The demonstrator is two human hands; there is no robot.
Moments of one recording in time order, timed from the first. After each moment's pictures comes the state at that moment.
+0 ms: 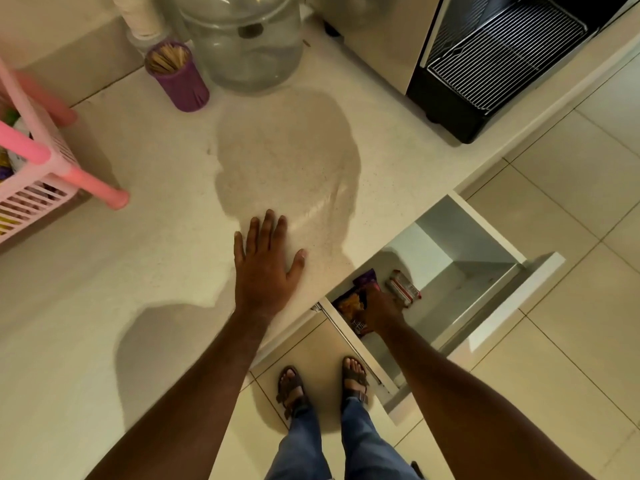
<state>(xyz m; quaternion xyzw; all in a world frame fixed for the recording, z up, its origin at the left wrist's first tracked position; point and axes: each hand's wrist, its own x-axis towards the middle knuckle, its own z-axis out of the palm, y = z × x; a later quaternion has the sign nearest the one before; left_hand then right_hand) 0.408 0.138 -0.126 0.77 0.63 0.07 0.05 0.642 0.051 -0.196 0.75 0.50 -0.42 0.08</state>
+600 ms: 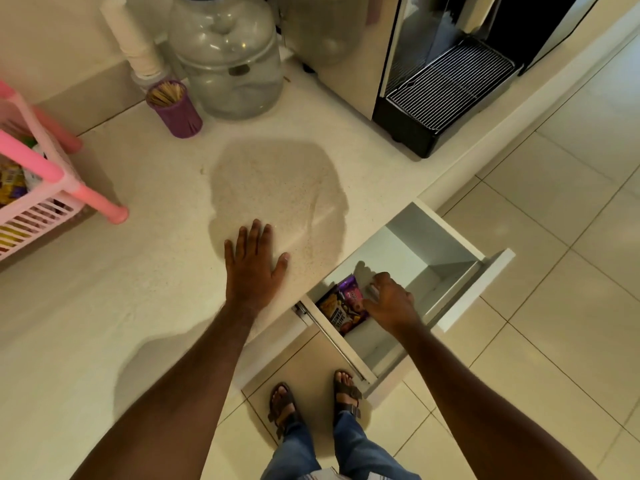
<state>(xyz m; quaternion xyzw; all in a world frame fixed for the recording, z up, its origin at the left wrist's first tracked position) 0.413 0.134 -0.105 0.78 0.62 0.04 0.09 0.689 0.021 -0.134 0.78 0.50 -0.36 -0.09</state>
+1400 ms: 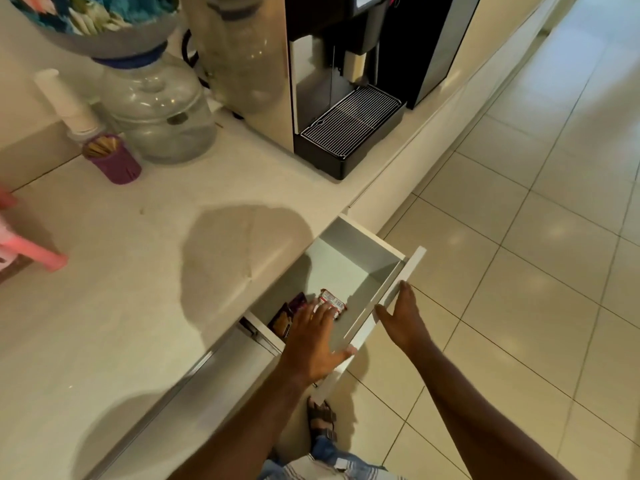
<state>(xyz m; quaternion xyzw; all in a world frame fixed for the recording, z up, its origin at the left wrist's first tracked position) 0.580 -0.023 -0.100 0.86 0.44 0.00 0.24 0.796 -0.079 -0.083 0.82 0.40 -0.32 -0.25</state>
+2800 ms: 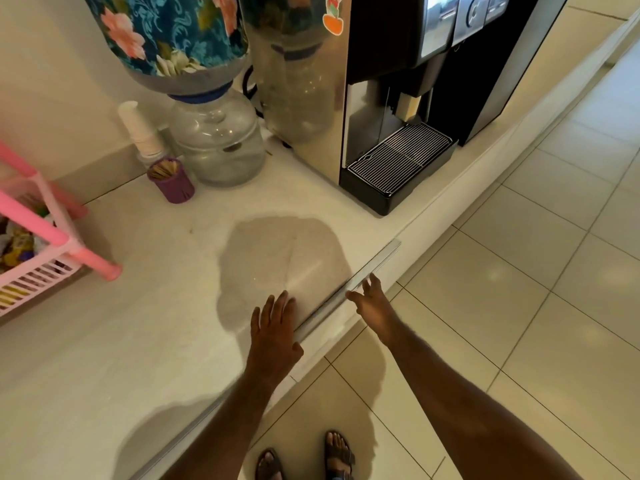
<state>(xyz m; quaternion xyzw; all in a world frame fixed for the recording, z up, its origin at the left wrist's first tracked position) 0.489 0.067 -0.084 0.82 0.56 0.01 0.11 0.726 0.075 -0.050 0.67 0.25 -0.58 -0.39</state>
